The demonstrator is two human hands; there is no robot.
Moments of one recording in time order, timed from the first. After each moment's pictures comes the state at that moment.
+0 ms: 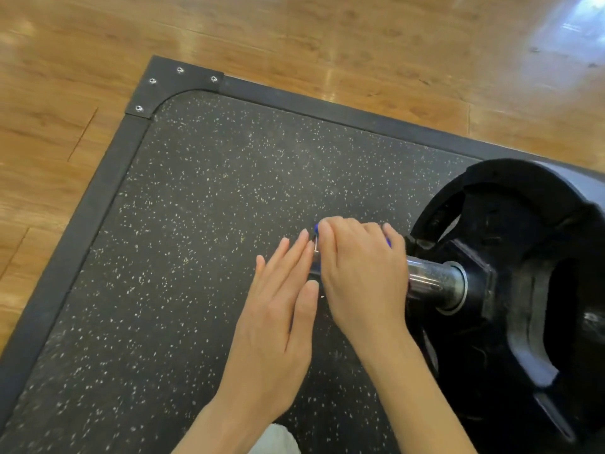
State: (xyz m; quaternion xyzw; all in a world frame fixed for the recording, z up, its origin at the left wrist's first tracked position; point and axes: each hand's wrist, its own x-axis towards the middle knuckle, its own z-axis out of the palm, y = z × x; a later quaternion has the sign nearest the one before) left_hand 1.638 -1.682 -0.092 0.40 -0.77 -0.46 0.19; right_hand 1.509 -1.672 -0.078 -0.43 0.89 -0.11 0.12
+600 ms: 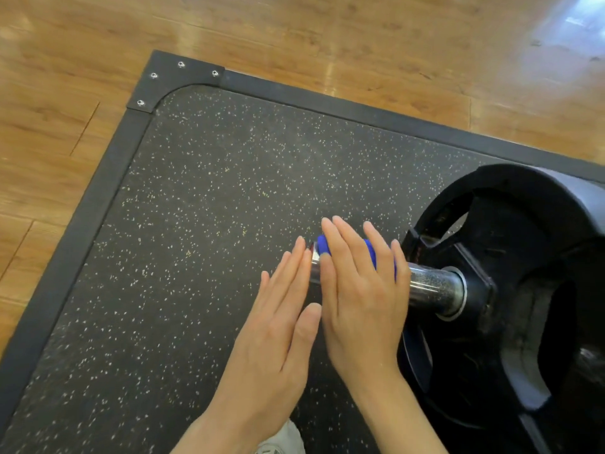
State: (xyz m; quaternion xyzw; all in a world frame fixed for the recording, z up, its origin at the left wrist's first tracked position) left_hand 1.656 -1.666 -0.095 0.36 -0.78 -0.49 0.16; right_hand 1.536 -1.633 -0.107 -0.48 0.85 -0.20 -0.02
